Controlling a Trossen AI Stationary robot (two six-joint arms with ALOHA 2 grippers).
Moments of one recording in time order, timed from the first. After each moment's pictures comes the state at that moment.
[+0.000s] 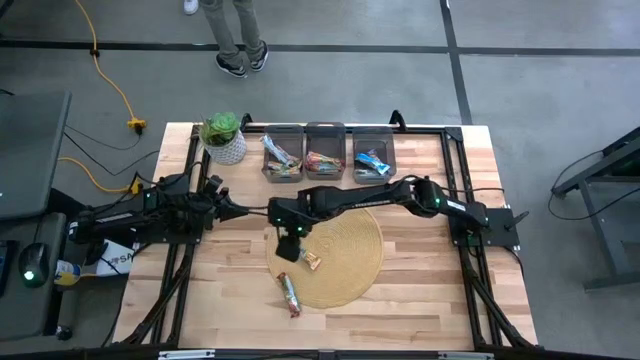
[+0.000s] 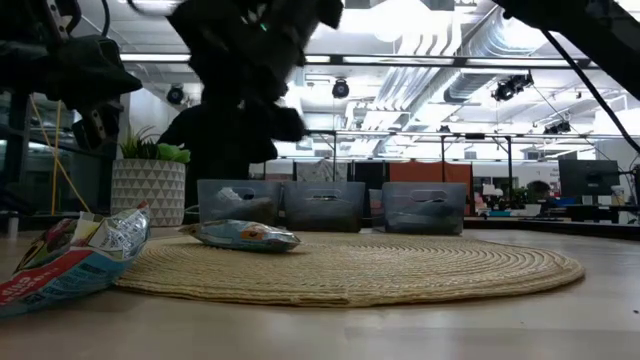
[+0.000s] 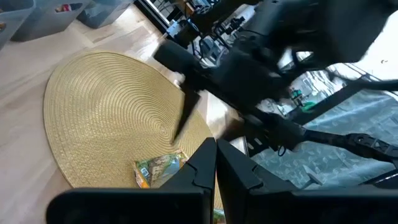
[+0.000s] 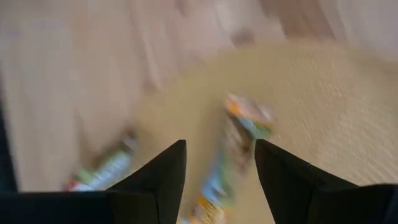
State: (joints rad) left arm 0.20 0.02 0.15 -0.27 0.31 -0.77; right arm 0.06 2.39 2.21 -0.88 -0.18 0.43
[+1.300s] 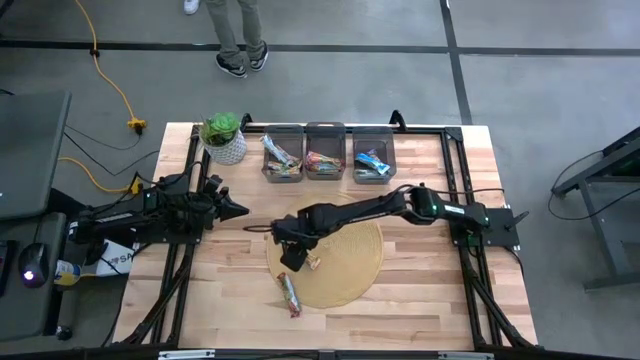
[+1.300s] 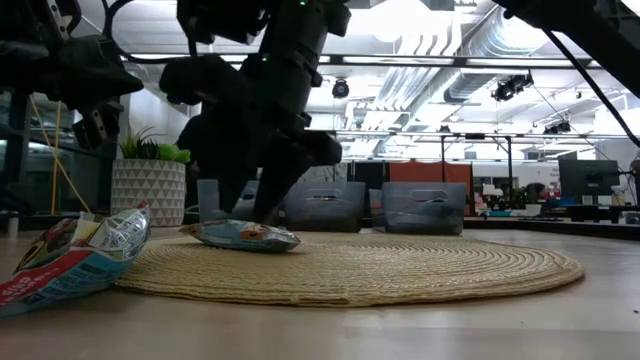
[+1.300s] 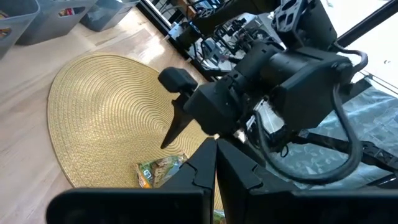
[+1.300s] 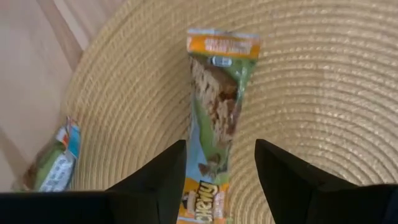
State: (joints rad) left arm 0.20 0.02 0.15 -0.27 0.30 -0.76; right arm 0.13 2.43 2.16 -0.97 -0.03 0.70
